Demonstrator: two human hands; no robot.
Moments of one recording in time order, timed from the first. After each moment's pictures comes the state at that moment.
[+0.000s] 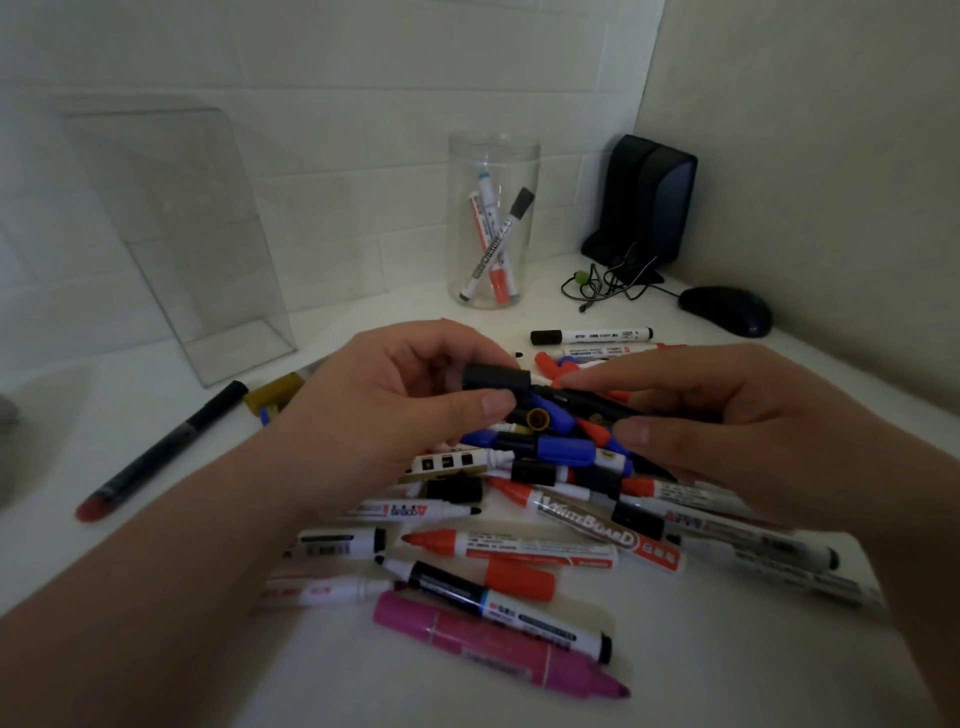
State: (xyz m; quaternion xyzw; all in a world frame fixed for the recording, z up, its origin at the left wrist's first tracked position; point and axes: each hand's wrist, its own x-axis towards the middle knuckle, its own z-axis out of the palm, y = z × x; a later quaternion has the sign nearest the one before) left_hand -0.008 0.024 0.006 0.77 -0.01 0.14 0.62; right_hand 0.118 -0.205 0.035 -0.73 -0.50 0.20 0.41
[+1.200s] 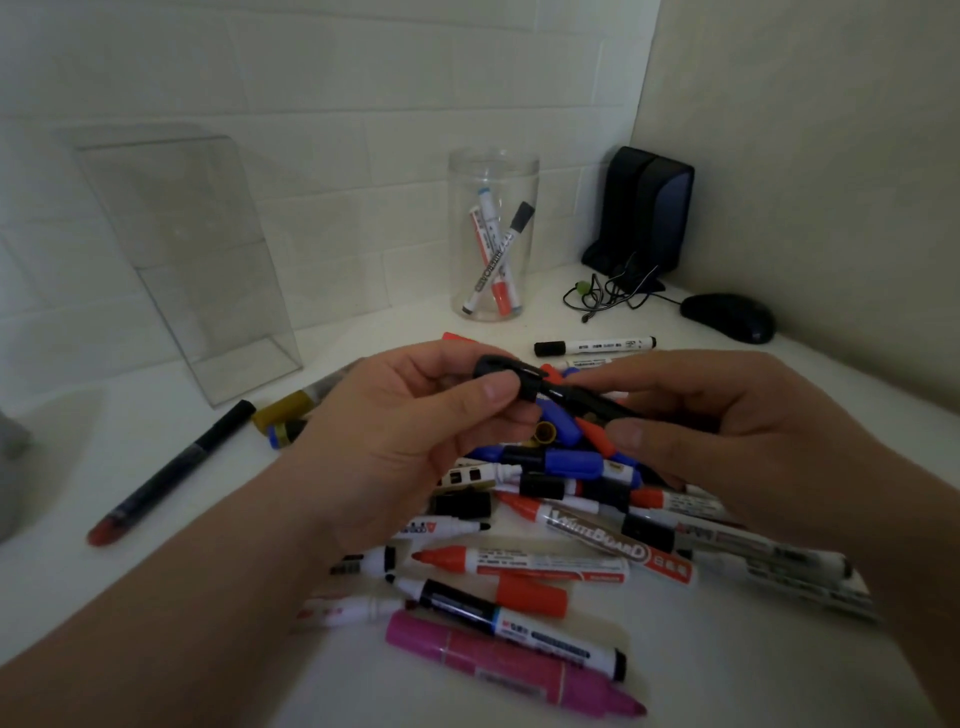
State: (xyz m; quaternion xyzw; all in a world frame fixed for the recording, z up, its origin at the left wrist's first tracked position) left_hand -0.004 0.009 0.007 0.57 0.03 0.14 0.81; right_hand 0.108 -0.196 0.033 -0.73 -0.49 0.14 0.45
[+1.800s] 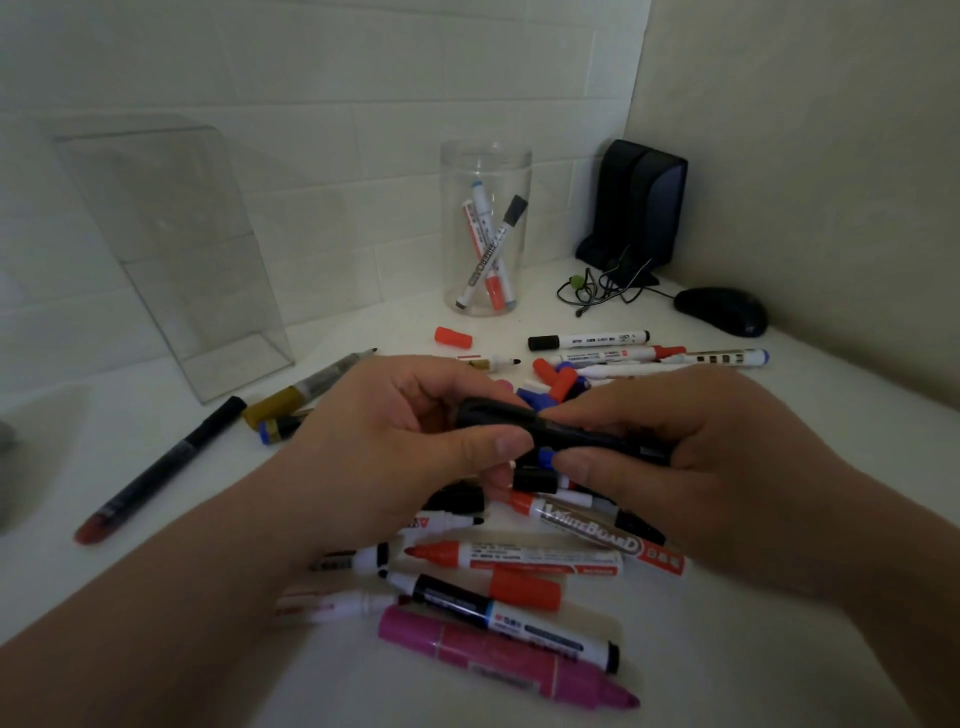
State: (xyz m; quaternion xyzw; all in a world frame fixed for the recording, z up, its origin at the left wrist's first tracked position) left_hand -0.018 0.008 0.015 0.79 0.00 0.13 0.60; right_hand 0.091 -0.193 0.031 -0.79 -0.52 0.03 0.32
